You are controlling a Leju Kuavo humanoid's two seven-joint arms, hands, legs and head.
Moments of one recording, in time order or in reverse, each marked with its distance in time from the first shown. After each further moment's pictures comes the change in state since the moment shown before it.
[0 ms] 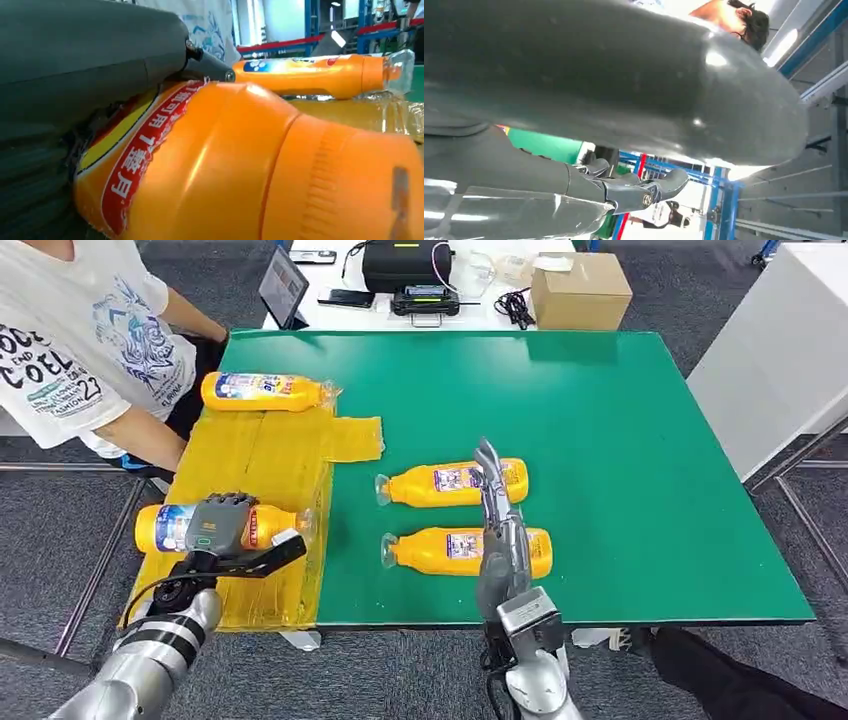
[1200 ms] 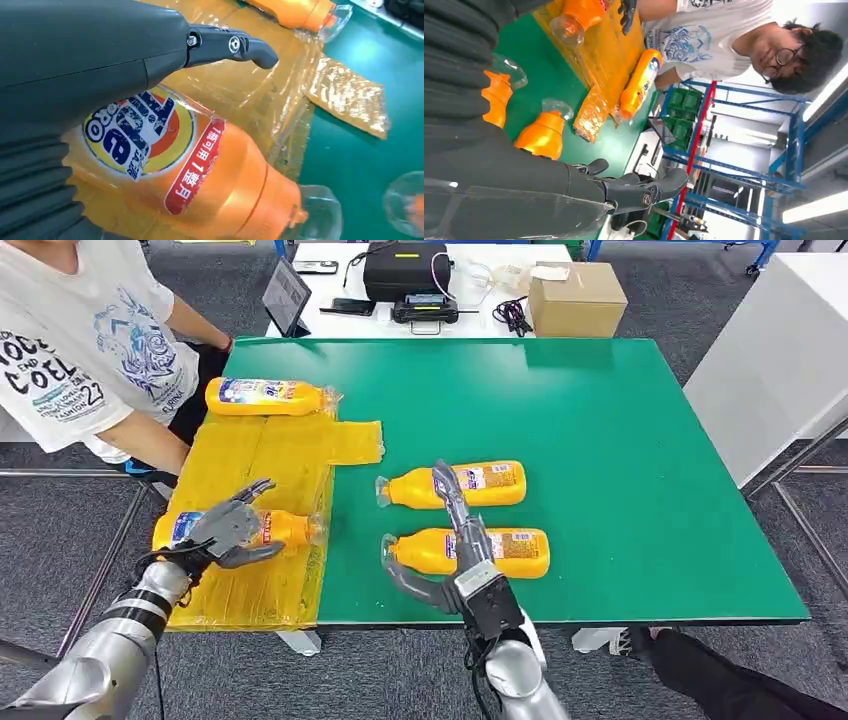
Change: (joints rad) left arm -0.057 0.050 0.094 0.080 0.533 -0.692 -0.342; right arm -0.059 0.014 0.004 0.211 -0.006 0.045 0.065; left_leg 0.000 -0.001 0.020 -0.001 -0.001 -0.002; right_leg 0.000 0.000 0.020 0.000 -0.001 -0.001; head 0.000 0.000
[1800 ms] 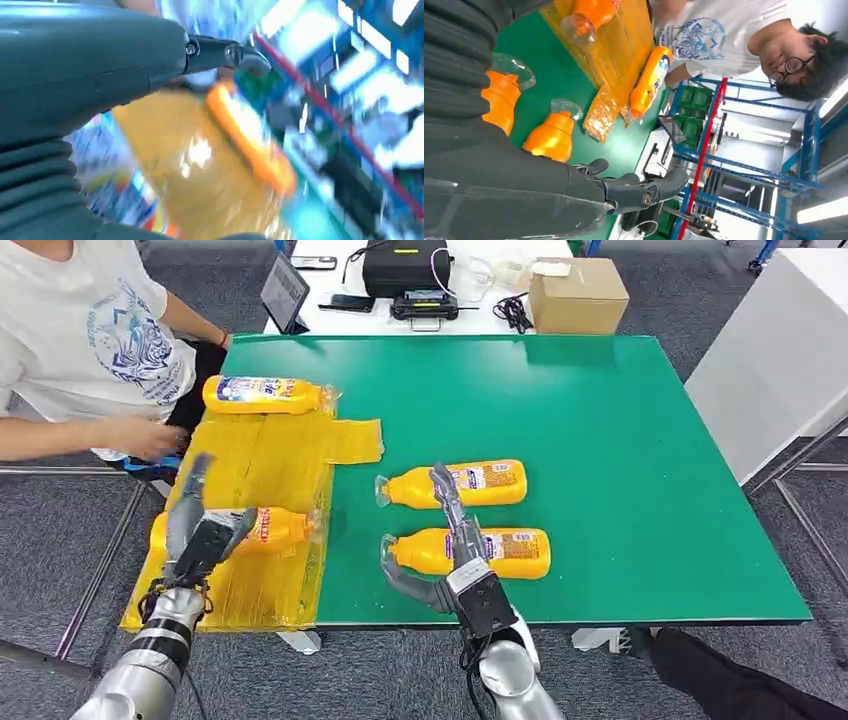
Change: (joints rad) left arm 0.134 -0.111 0.132 -0.213 0.260 0.630 -0.203; right arm -0.003 0.011 0.008 0.030 0.016 -0.034 0.008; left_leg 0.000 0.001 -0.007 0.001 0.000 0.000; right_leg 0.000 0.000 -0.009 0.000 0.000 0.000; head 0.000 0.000
